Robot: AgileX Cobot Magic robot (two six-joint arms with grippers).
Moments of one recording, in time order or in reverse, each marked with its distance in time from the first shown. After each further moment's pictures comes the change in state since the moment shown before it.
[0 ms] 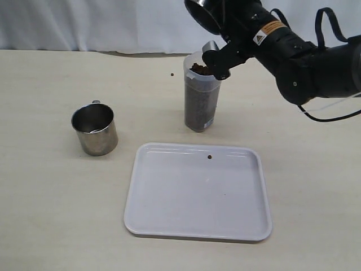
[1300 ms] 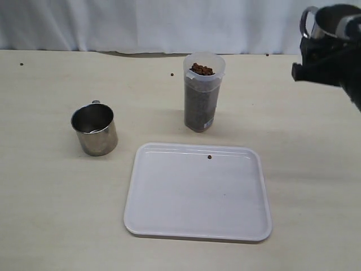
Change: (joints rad) left arm 0.000 0.000 0.000 0.000 0.000 0.000; right arm -0.203 -0.377 0.510 0.331 0.038 1.782
